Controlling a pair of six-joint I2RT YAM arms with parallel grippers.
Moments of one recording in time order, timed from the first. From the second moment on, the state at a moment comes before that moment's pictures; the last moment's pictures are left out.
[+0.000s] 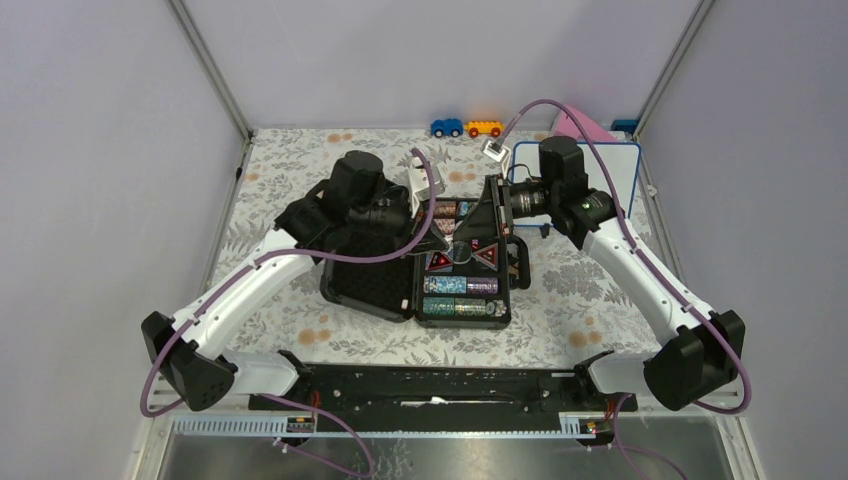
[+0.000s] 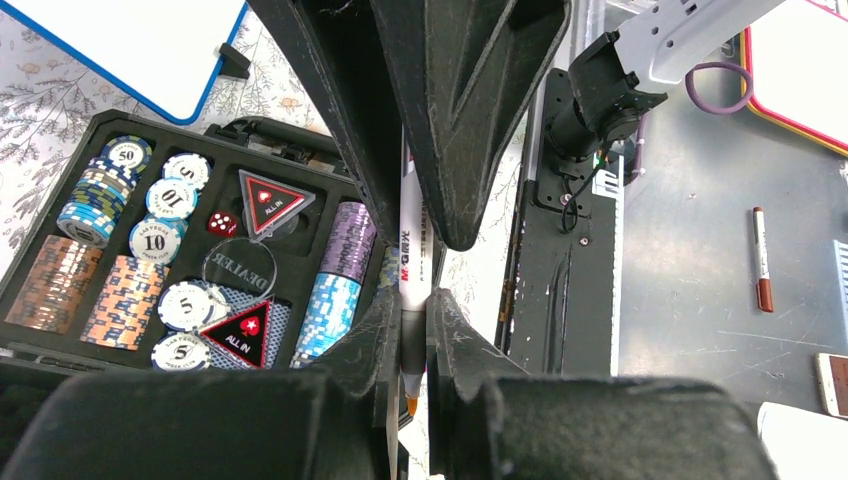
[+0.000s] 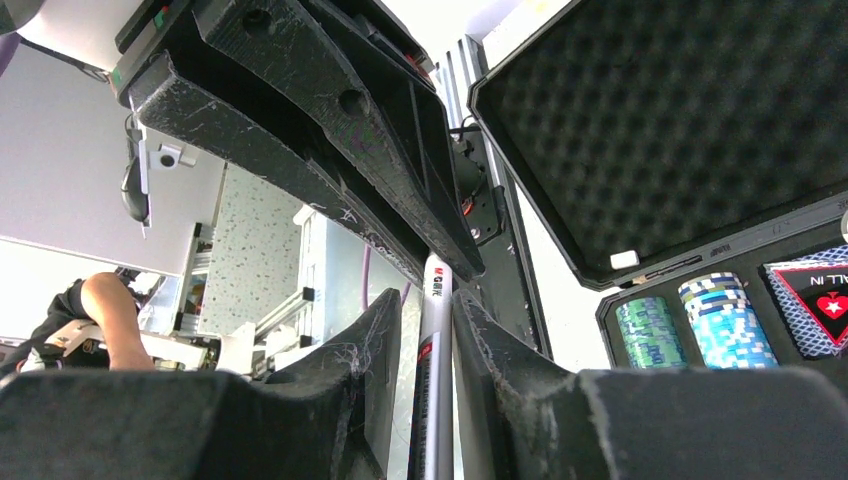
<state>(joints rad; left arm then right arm) -0.70 1.29 1.34 -0.55 0.73 0.11 0.43 1.32 1.21 -0.33 -1.17 0.44</state>
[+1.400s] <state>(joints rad) -0.04 1.17 1.27 -0.50 0.68 -0.20 0.16 1.17 1.16 -0.49 -0.61 0.04</state>
